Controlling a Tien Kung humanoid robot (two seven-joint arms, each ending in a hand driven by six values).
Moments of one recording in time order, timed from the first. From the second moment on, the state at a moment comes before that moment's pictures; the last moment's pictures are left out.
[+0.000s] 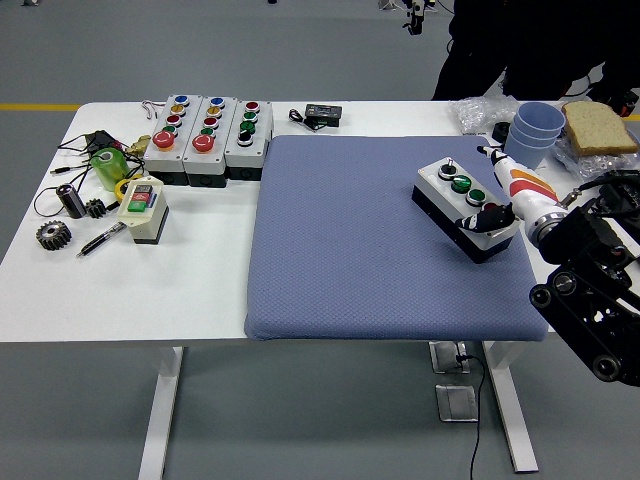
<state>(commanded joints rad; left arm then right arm) -0.07 0.00 -0.65 -0.18 0.93 0.17 0.14 0.64 -0.22 0.94 1.09 -1.83 -0.17 -0.39</state>
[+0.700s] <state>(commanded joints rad) -0.07 0.00 -0.66 -0.18 0.95 0.17 0.15 0.83 -0.17 0.78 0.79 -1.80 -0.04 -0.47</state>
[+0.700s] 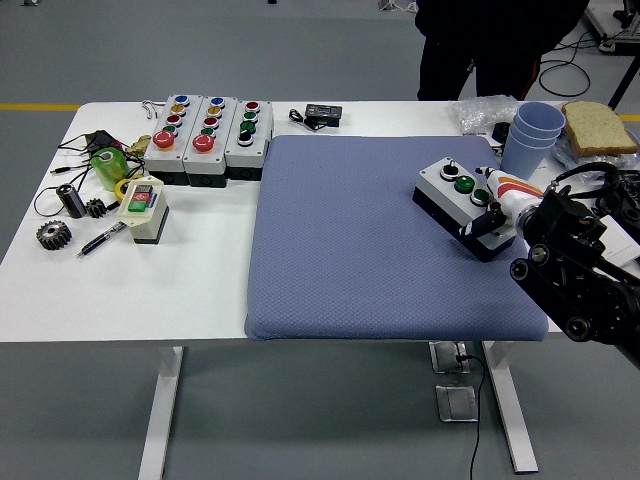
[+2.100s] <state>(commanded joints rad) -0.07 0.00 -0.67 -0.18 0.94 0.17 0.14 0.86 -0.35 0.53 1.17 -1.89 -0.12 -0.17</state>
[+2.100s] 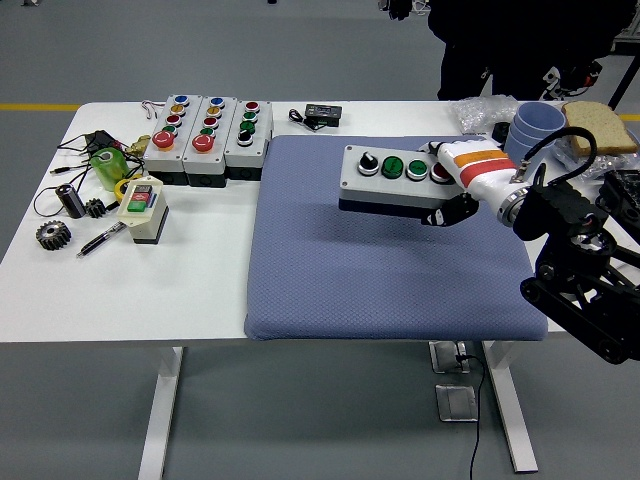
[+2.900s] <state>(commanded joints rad) -0.07 0.01 -0.66 -0.18 0.93 0.17 0.14 0.90 -0.30 0.39 1.01 -1.84 -0.03 -0.14</state>
